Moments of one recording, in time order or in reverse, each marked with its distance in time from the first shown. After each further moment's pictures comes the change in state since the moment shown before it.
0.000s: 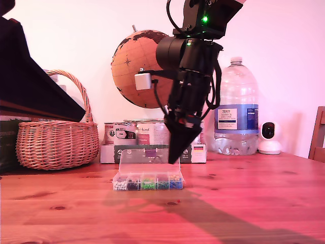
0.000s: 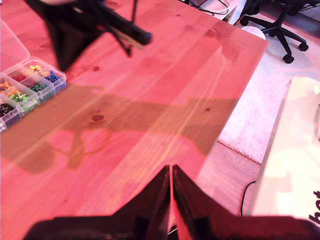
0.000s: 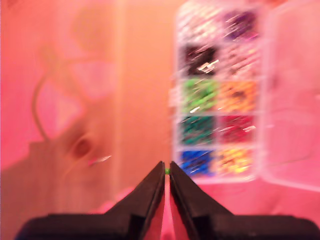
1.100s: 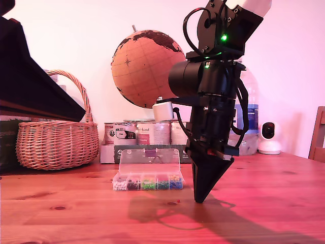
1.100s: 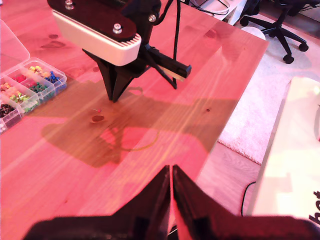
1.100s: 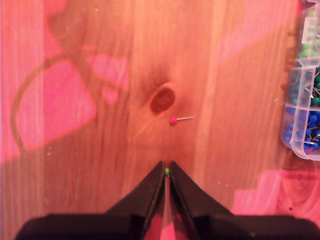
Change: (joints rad) left arm 0.000 0.000 0.000 0.000 0.000 0.000; right arm 0.000 -0.056 -0.261 0.037 0.006 -0.073
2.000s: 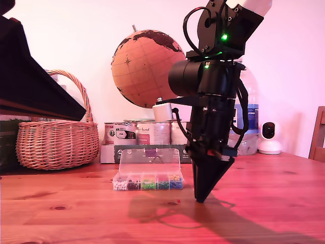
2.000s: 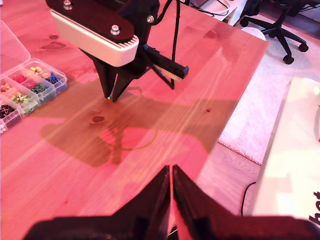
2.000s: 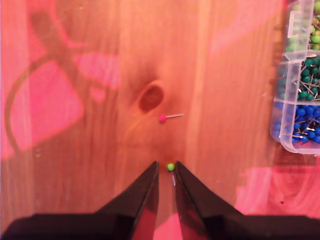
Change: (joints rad) left arm 0.000 0.000 0.000 0.004 0.000 0.000; right arm 0.000 -0.006 -0.004 0.002 0.015 0.024
